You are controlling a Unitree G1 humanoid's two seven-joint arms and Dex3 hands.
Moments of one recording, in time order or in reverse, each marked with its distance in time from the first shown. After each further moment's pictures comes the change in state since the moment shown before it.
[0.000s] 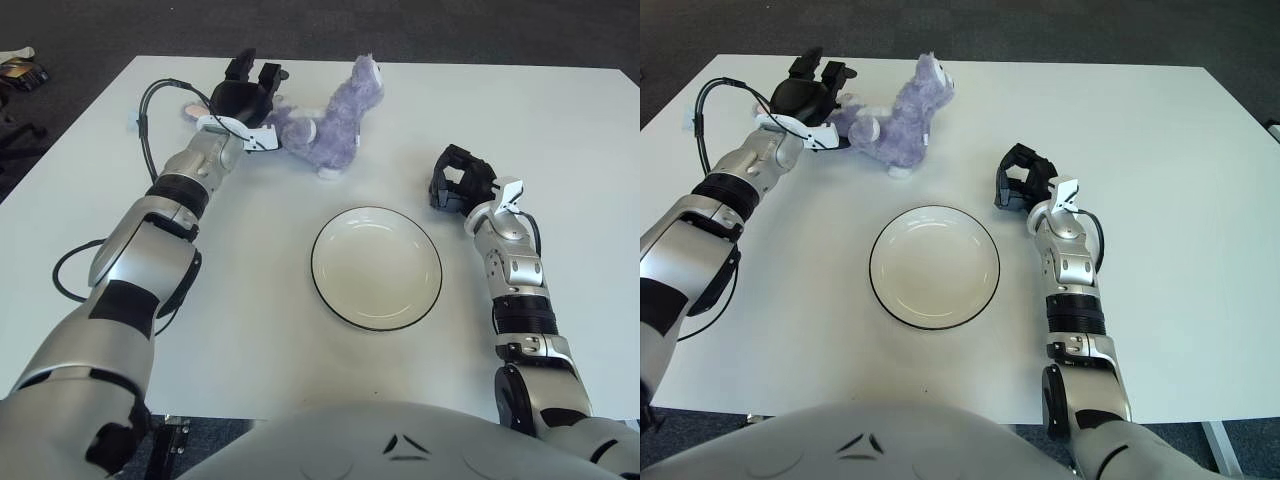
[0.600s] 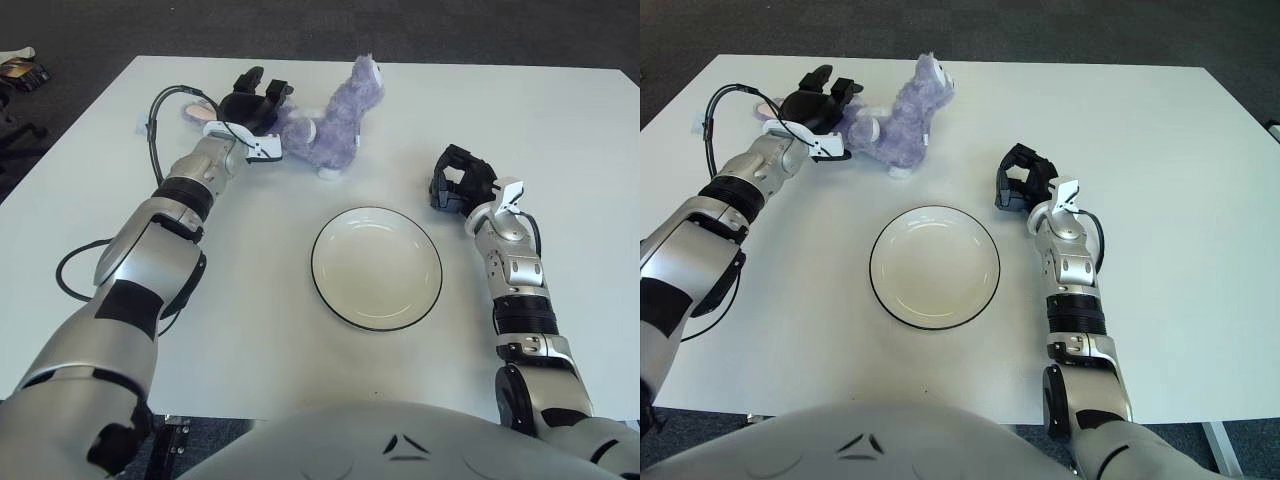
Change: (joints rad) left arm -0.001 -0.011 -0.024 0.032 -0.010 -0.031 -0.179; right arm 0.000 -0.005 0.001 0.012 0.000 -0.019 0.011
